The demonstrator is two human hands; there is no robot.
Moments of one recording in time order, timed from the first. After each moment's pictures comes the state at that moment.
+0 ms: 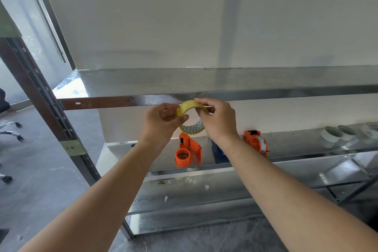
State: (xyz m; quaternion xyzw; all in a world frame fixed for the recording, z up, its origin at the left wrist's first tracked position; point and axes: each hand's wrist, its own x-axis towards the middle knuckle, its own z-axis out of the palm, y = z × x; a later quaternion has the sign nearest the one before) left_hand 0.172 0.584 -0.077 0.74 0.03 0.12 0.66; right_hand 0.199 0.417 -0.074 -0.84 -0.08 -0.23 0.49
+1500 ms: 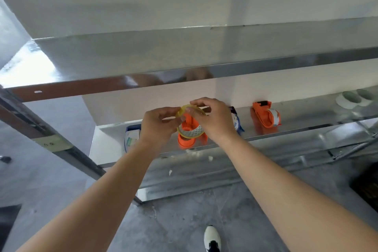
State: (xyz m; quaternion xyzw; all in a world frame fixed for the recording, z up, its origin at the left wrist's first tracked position) left_hand 0.229 0.607 -0.166 0.76 0.08 0.02 0.65; right_hand 0.251 0.434 -0.169 -0.87 -0.05 -0.08 0.48
